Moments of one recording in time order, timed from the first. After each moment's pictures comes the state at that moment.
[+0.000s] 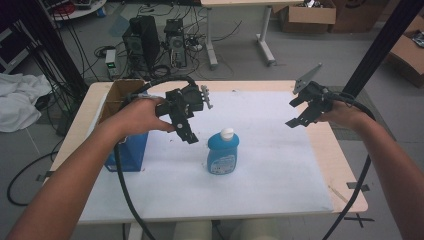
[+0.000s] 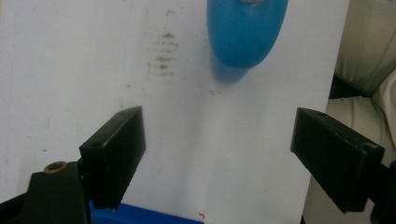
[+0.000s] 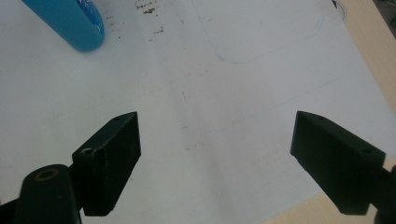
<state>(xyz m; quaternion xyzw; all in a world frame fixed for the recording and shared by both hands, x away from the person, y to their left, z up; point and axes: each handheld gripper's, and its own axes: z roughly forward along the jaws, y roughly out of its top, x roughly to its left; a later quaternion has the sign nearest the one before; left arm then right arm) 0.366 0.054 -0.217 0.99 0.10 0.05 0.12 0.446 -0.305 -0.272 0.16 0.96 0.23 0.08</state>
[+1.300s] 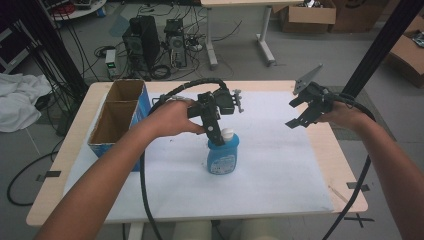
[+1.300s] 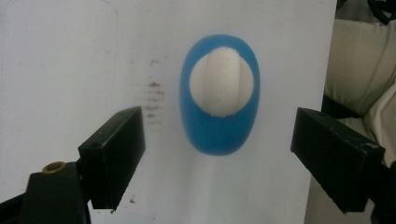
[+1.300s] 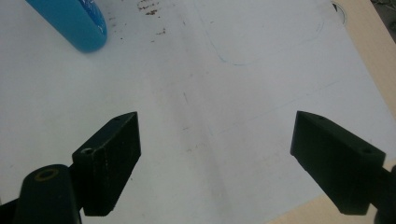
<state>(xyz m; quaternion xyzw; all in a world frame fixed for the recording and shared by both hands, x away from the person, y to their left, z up) 0.370 -0.010 -0.226 0.99 0.07 0.04 0.12 0.444 -0.305 -0.272 0.16 0.96 0.23 0.08</state>
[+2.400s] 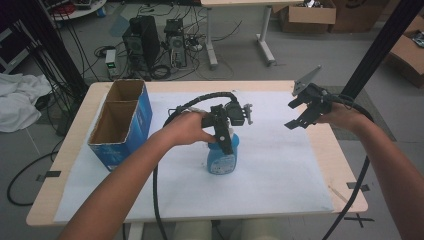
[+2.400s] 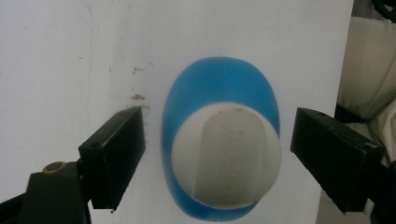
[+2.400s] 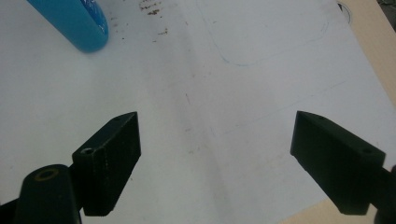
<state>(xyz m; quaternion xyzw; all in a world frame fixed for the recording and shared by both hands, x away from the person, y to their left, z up) 0.378 -0.036 -0.269 0.99 0.07 0.02 0.10 0.444 -0.304 -0.277 0.16 0.96 0.23 0.08</state>
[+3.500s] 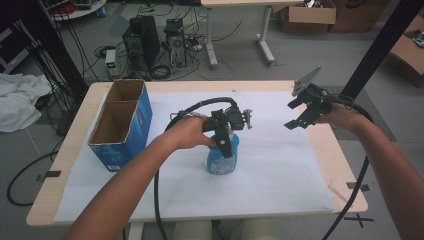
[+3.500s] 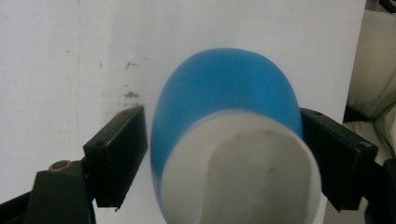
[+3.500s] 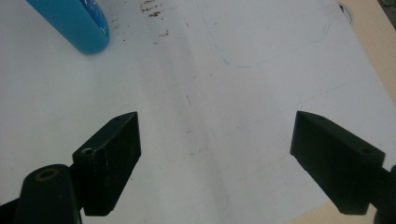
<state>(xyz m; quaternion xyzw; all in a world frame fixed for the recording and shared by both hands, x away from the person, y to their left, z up) 0.379 -0.038 -0.286 0.99 0.07 0.02 0.09 0.445 -0.304 -0.278 0.15 0.96 0.24 0.08</state>
